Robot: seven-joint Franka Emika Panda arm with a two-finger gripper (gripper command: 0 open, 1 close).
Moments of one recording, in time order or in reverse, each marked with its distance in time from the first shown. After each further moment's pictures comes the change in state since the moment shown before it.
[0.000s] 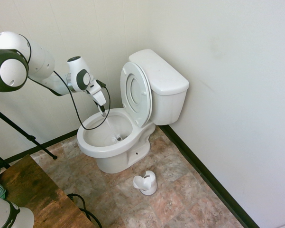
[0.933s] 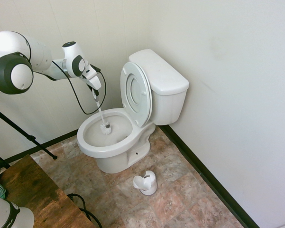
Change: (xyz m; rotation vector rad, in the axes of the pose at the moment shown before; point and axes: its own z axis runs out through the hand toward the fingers) arm 0.002 -0.071 -0.058 0.141 -0.041 -0.017
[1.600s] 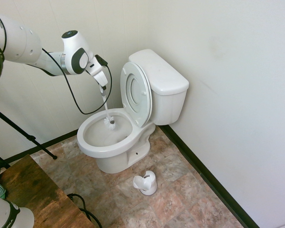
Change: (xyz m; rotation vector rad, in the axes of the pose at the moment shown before) arm 0.090 0.092 -0.103 0.114 0.025 0.172
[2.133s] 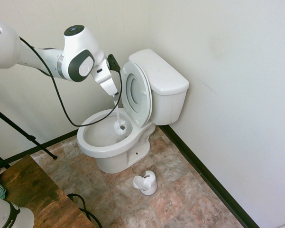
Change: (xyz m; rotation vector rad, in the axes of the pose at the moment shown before) arm 0.124 0.118 -0.070 0.028 0.050 0.280
